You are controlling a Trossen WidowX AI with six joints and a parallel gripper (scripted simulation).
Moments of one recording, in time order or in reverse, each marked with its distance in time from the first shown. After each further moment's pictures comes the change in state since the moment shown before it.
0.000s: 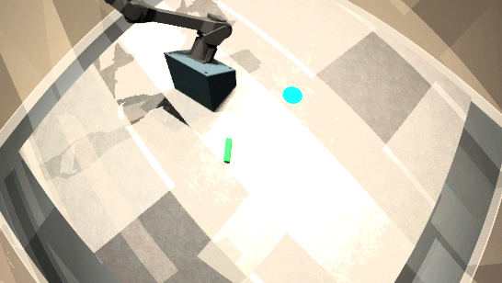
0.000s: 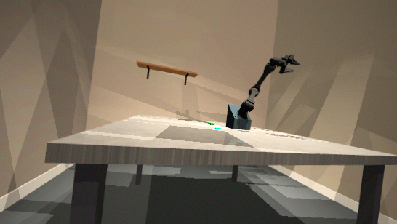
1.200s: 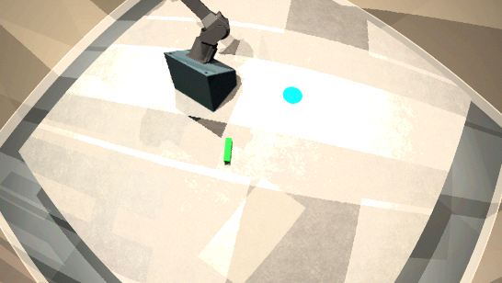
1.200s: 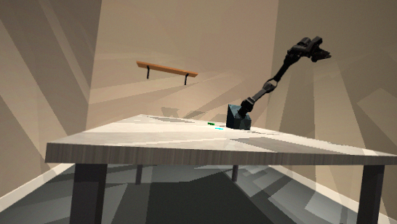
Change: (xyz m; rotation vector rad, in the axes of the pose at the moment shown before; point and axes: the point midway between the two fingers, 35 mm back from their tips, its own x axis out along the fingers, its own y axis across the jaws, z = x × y) arm 0.050 -0.324 -0.163 0.564 0.207 -0.546
